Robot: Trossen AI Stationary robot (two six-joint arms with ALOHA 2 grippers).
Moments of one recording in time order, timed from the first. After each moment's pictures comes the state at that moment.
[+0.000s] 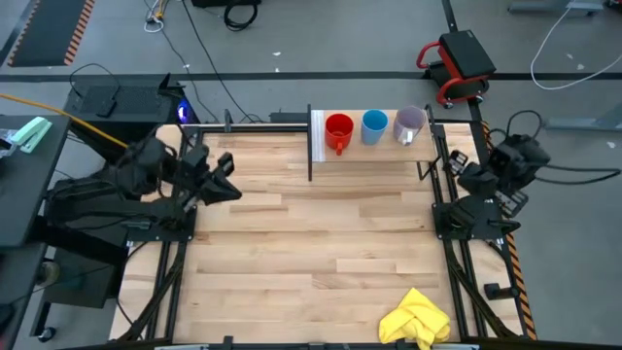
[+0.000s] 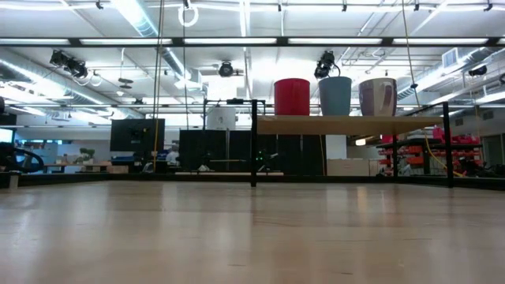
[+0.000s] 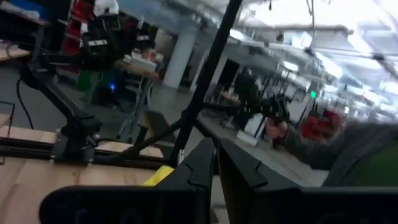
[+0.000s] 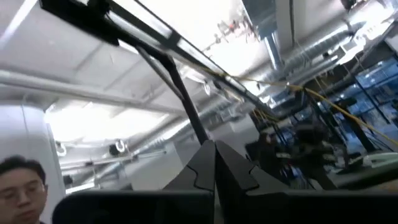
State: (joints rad) left arm 0.19 0.70 0.79 0.12 0.54 -0.47; right arm 0.78 0.29 0.58 0.35 0.43 0.15
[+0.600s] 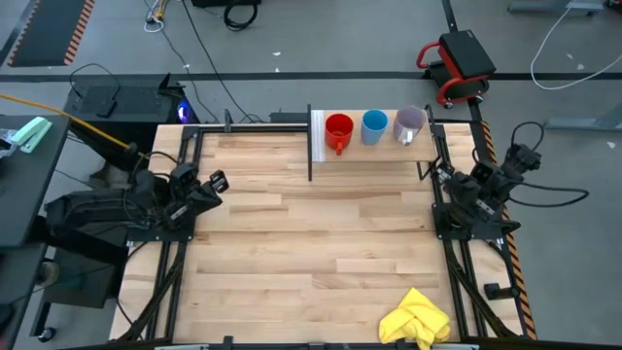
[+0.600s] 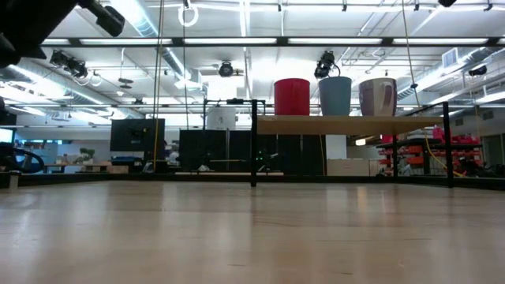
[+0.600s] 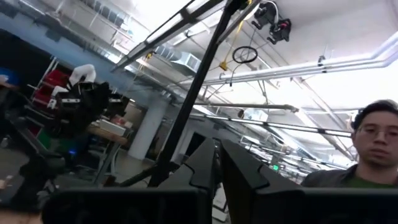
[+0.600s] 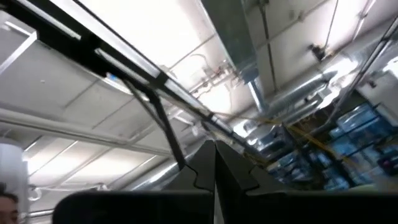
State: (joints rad) left arm 0.19 0.45 0.12 0.97 0.47 -0.77; right arm 0.66 0.22 0.20 0.86 0.42 0.13
